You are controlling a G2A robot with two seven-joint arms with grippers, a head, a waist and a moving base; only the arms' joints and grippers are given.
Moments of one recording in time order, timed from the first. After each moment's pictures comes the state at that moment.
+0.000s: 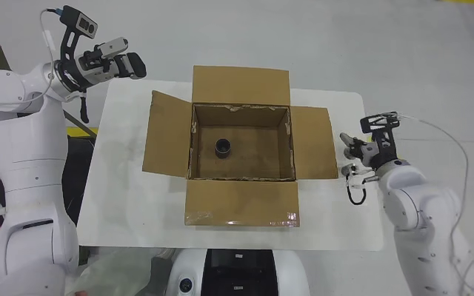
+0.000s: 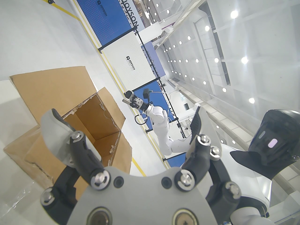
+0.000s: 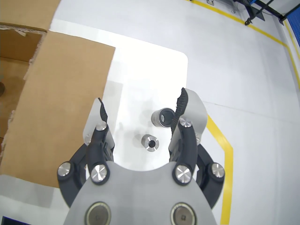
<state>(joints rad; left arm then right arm) 0.74 -0.99 -1.61 -1.20 -0.49 -0.22 -1.39 -1.48 -1.15 1.56 -2.07 -1.26 -0.07 0.78</state>
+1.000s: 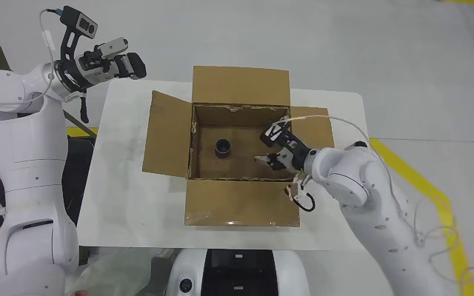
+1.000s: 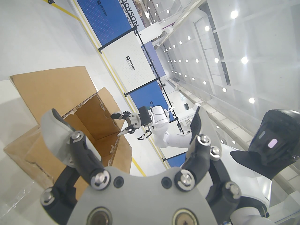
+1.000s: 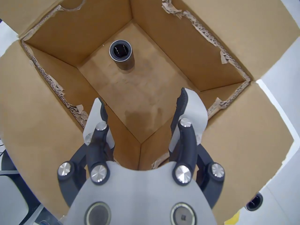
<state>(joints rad) 0.74 -0.99 -1.61 -1.20 -0.49 -0.22 -1.39 -1.10 -1.20 1.09 -1.92 -0.96 -0.30 1.04</state>
